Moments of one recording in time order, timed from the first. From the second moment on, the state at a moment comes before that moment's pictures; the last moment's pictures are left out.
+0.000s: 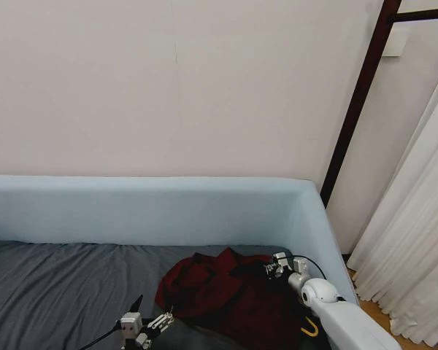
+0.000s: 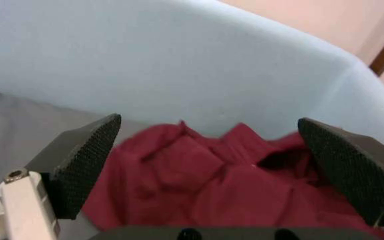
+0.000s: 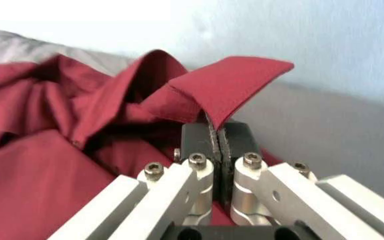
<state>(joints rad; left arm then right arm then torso) 1.49 -1.07 -0.19 -1.88 -0.62 -0.27 -0.23 -0.62 1.06 -0.14 1.10 0.72 -0.18 -0.23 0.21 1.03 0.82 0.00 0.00</state>
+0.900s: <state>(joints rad) 0.96 -1.12 0.20 -1.63 -0.79 -0.13 -0.34 -0.70 0.85 -0.13 1.54 0.84 -0.23 -0.15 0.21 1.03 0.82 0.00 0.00</state>
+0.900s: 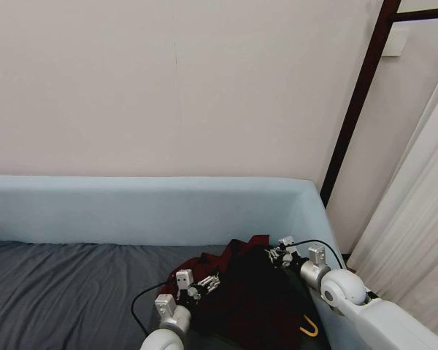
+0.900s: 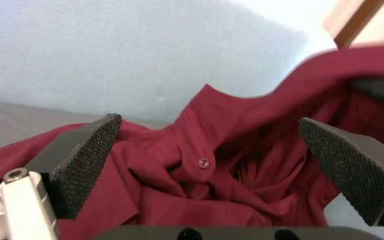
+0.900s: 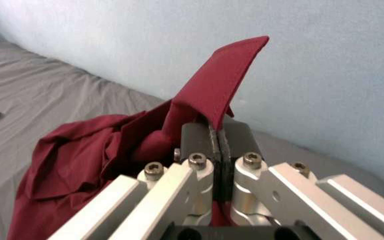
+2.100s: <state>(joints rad) 0.78 -1.29 0.30 -1.20 -0.63 -0.17 -0.31 -0.70 0.86 -0.11 1.57 0.88 -0.24 -0.13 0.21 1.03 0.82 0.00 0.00</state>
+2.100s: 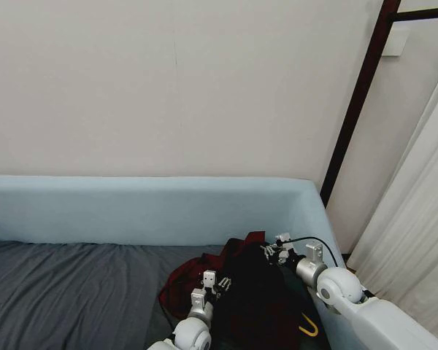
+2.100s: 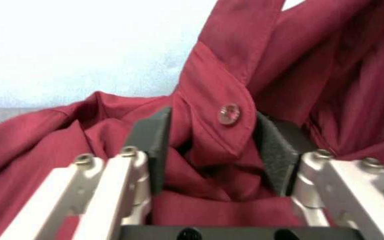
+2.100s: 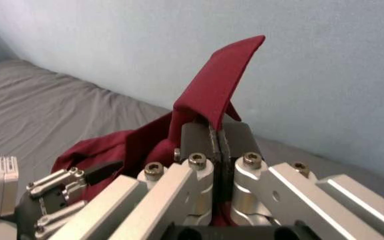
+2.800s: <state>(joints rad) 0.78 -1.28 0.28 -1.20 -0.63 -0.22 -0.29 -0.71 0.86 -0.12 1.56 0.86 -0.24 -0.13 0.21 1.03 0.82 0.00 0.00</state>
